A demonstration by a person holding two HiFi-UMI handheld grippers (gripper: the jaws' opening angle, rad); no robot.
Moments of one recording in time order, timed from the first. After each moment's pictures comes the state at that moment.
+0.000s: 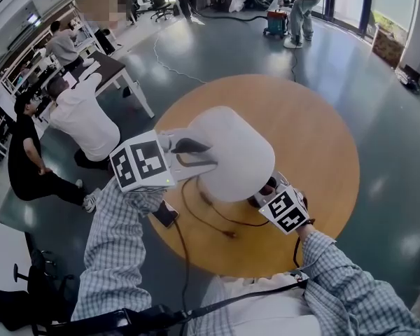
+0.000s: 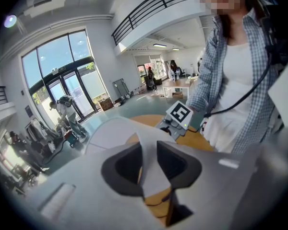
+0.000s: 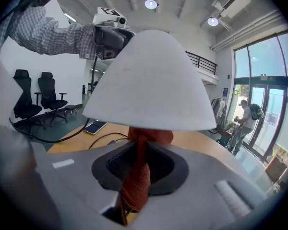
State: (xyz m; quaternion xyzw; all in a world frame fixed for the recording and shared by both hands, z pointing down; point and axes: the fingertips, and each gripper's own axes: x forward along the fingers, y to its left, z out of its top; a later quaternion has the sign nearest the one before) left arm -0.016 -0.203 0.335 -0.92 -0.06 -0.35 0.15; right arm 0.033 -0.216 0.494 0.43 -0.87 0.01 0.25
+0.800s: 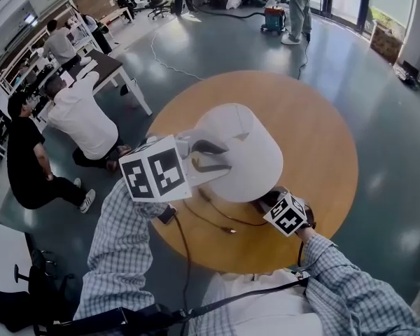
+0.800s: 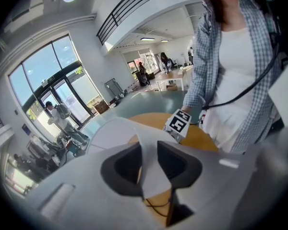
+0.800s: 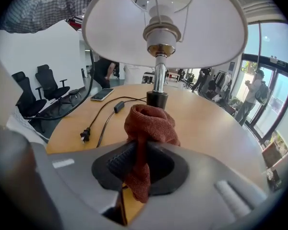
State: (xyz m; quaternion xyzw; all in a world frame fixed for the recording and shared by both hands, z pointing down) left arm 0.008 -0.183 0.335 -0.89 -0.09 -0.38 0.23; right arm 0.058 -0.174 0.597 0.40 -0.83 0.12 0.38
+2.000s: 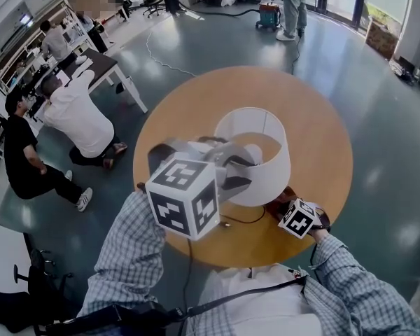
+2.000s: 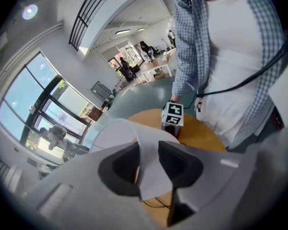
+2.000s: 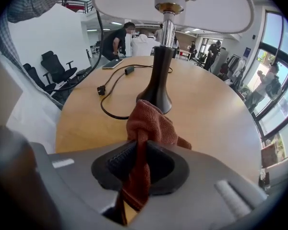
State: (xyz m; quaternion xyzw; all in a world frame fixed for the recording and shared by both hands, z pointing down) left arm 0.054 -0.117 0.348 -0.83 -0.14 -0.42 0.35; right arm 0.120 -0.090 0.652 0.33 -0.78 0.17 0.50
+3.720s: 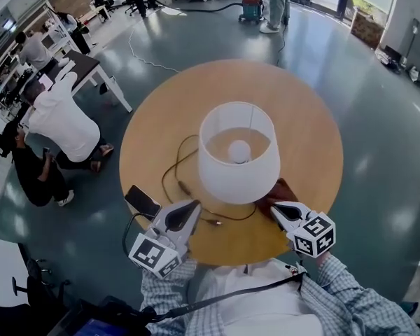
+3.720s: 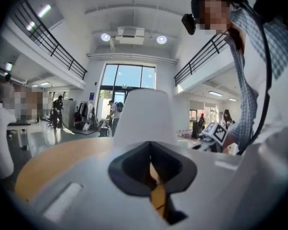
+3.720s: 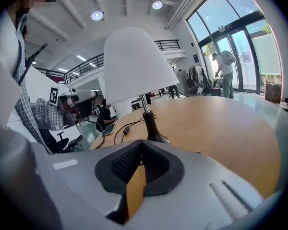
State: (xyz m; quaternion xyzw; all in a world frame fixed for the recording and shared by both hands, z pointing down) left arm -0.054 -0.129 0.416 -0.97 0.24 -0.05 -0.05; right arm 0.108 -0.078 0.550 0.48 -0.84 0.24 0.11
